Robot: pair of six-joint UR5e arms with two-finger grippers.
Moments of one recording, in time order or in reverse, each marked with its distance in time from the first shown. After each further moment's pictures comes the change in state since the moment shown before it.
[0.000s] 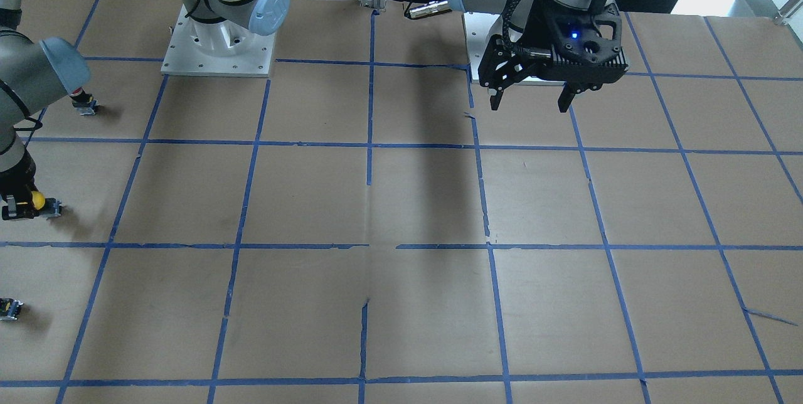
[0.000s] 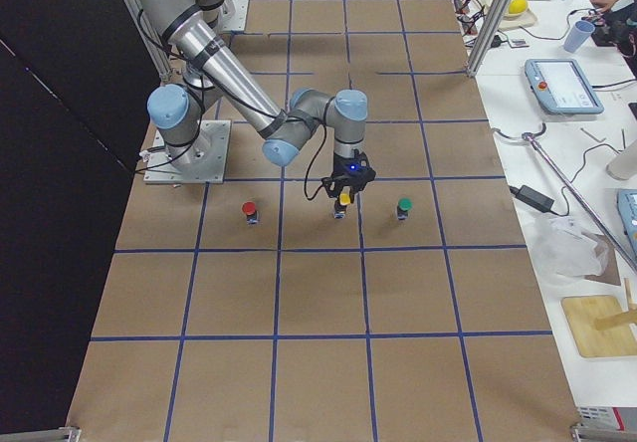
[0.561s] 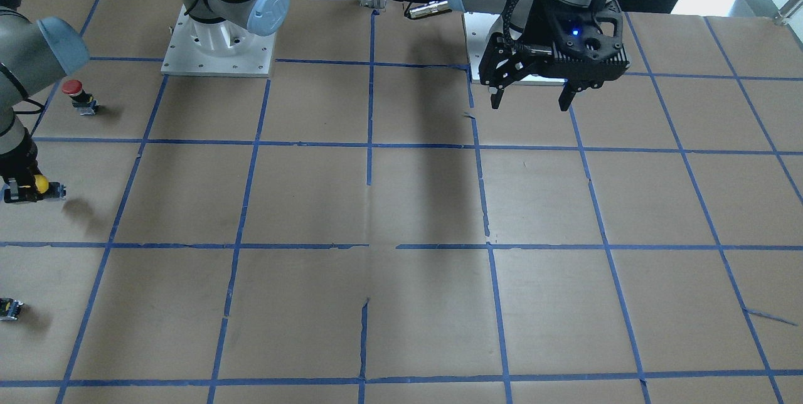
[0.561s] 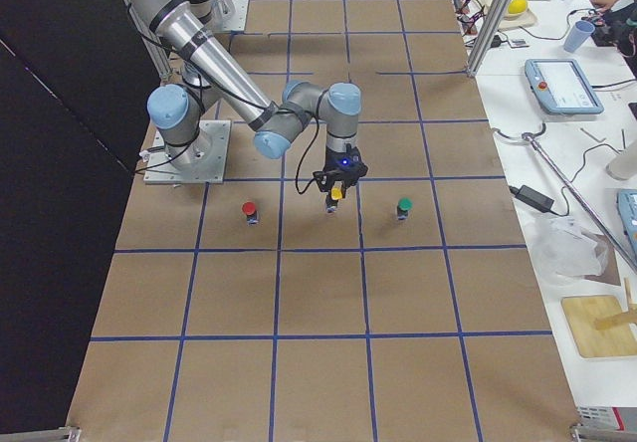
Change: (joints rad) left arm 0.000 0.003 0.000 0.000 0.001 0.000; right arm -0.018 -0.069 0.018 0.084 0.003 -0.001
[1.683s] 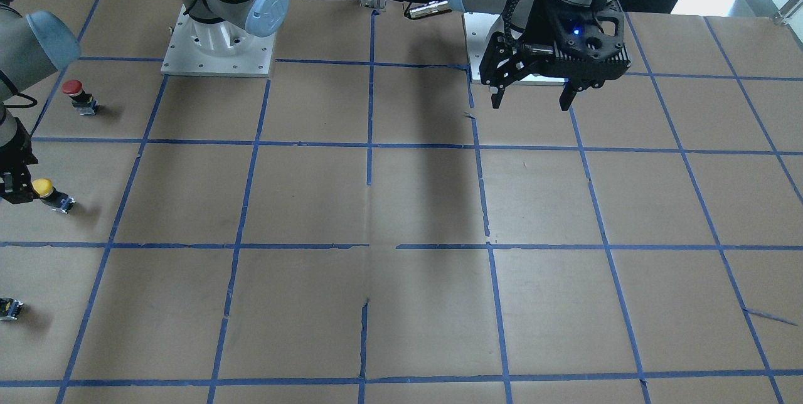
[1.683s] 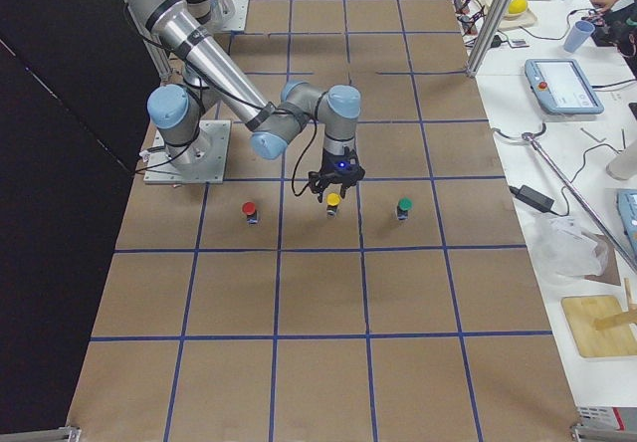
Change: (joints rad) left arm 0.003 0.001 0.002 0.000 0.000 0.001; right arm -0.016 -0.012 -0.020 0.055 -0.007 -0.059
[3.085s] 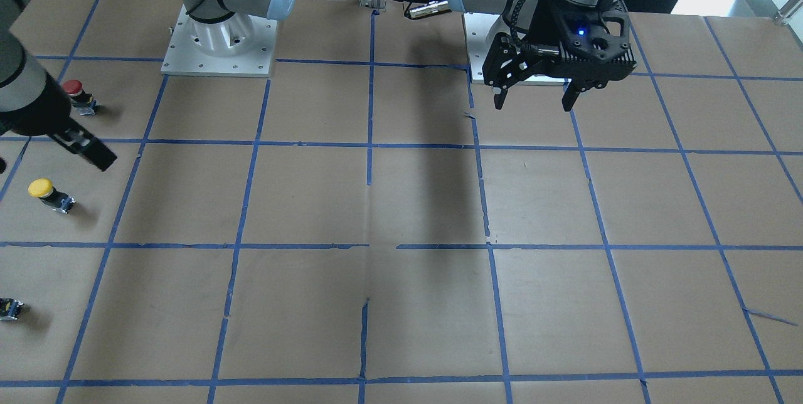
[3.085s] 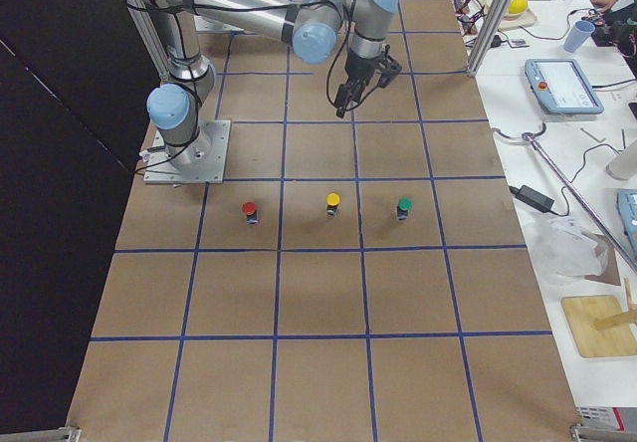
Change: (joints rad) left arm 0.009 0.000 0.003 -0.001 -0.014 0.000; right arm 0.379 -0.115 -0.420 0.755 0.127 -0.328
